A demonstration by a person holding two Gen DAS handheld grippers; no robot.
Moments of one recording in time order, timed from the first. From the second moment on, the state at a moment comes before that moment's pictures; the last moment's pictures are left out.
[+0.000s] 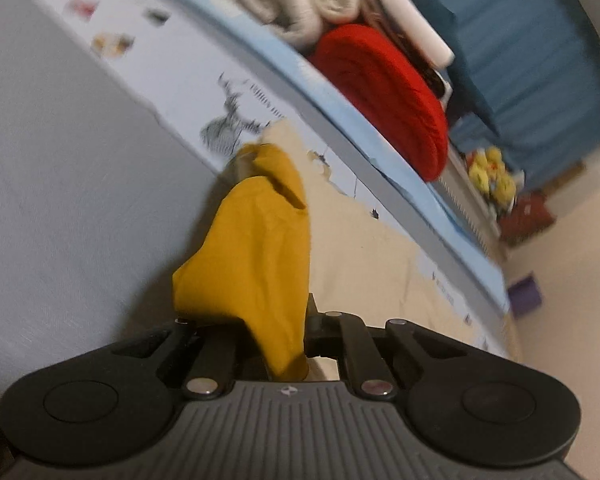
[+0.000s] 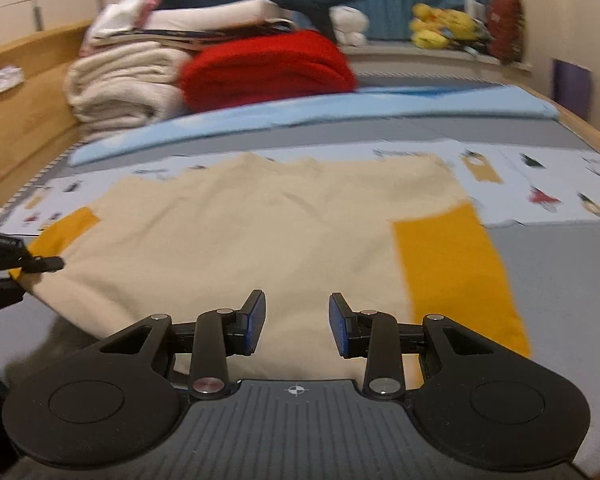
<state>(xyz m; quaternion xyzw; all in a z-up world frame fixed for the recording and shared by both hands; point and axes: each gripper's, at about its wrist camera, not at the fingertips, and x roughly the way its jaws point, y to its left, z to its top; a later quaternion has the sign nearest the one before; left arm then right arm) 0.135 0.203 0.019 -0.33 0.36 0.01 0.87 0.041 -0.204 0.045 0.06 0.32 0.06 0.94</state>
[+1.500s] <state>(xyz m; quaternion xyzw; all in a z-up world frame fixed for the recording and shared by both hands) 0.066 -0.080 0.094 0.15 0.26 -0.12 0.94 -0.010 -0.336 0.064 0.09 0.25 -0.09 0.96</state>
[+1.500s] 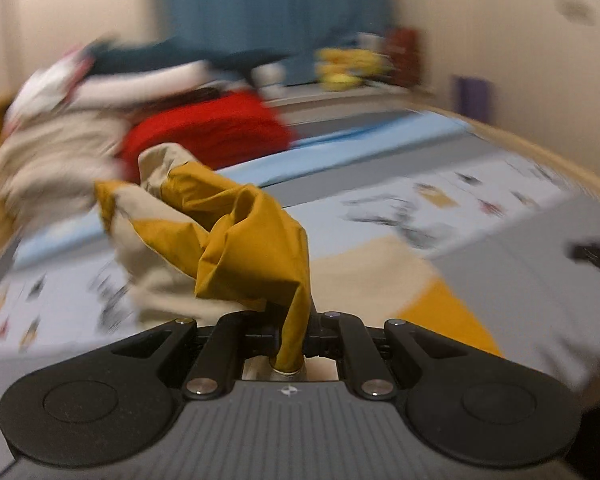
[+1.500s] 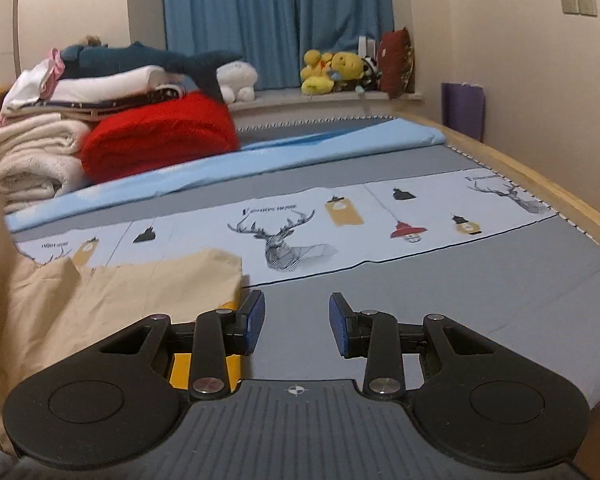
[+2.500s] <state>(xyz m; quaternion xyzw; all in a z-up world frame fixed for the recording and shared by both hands) 0.087 -0.028 -0.013 0.11 0.41 -0.22 0.88 -0.006 -0.345 0.029 0.25 0.36 0.05 0.90</state>
